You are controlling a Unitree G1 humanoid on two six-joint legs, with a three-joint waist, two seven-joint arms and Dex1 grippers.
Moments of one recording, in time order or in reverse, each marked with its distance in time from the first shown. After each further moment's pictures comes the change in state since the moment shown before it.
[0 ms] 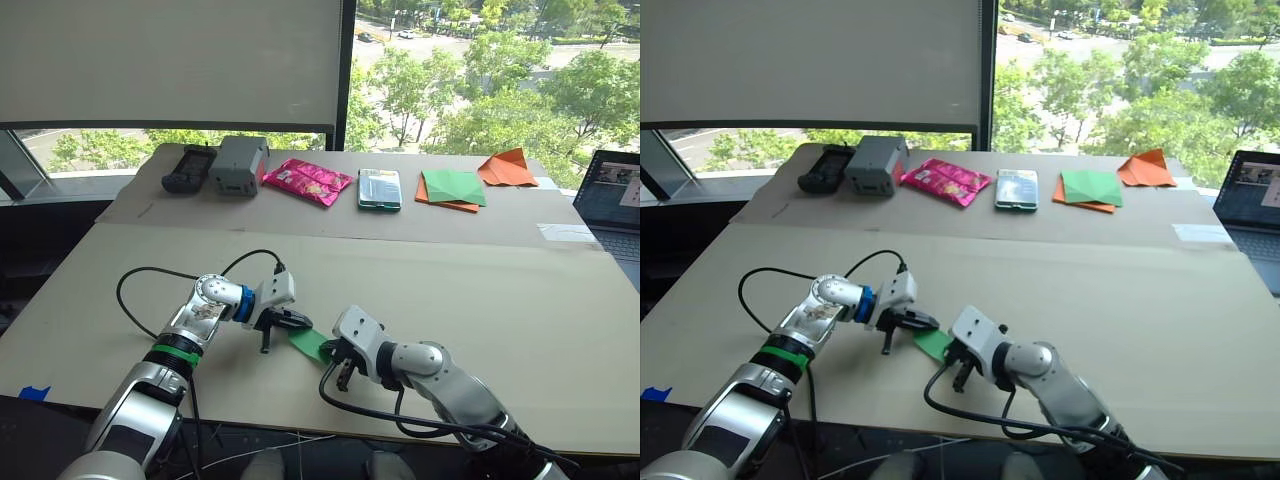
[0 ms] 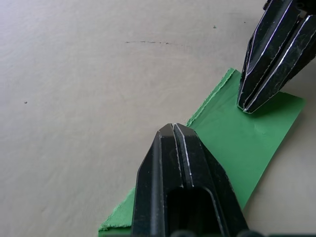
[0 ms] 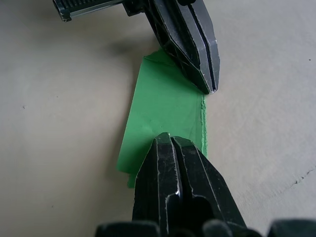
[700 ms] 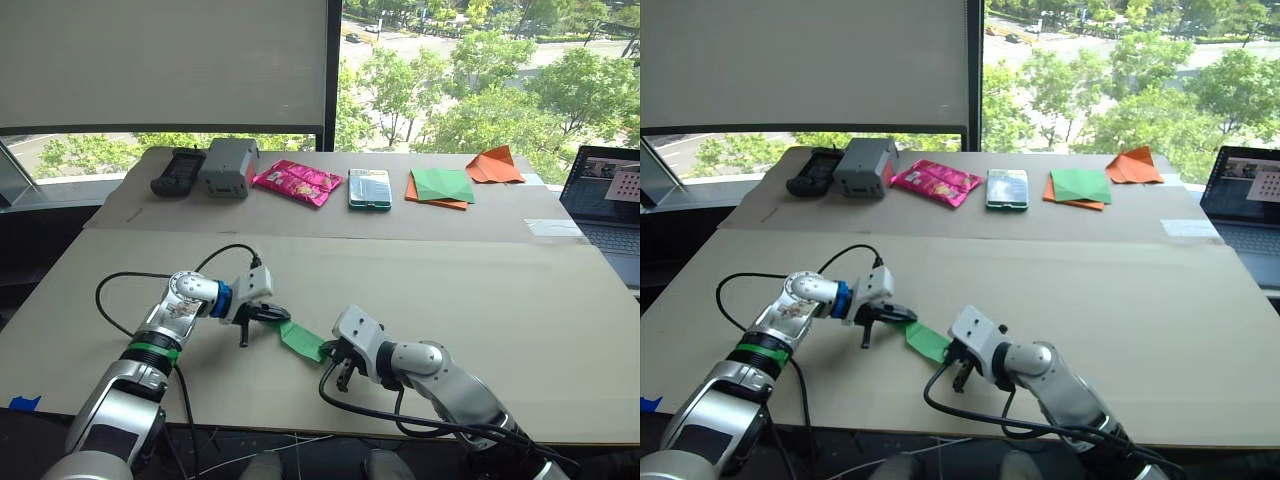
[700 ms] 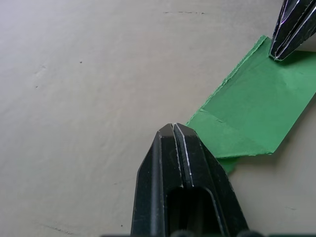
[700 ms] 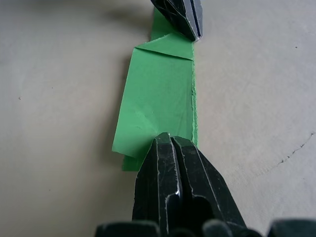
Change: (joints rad) left arm 0.000 0.088 0.046 0.062 0.000 -0.049 0.009; right arm -0.003 -0.001 -0.001 -0.001 0.000 0.007 0.006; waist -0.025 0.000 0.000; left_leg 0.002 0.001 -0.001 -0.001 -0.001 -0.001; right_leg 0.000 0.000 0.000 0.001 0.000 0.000
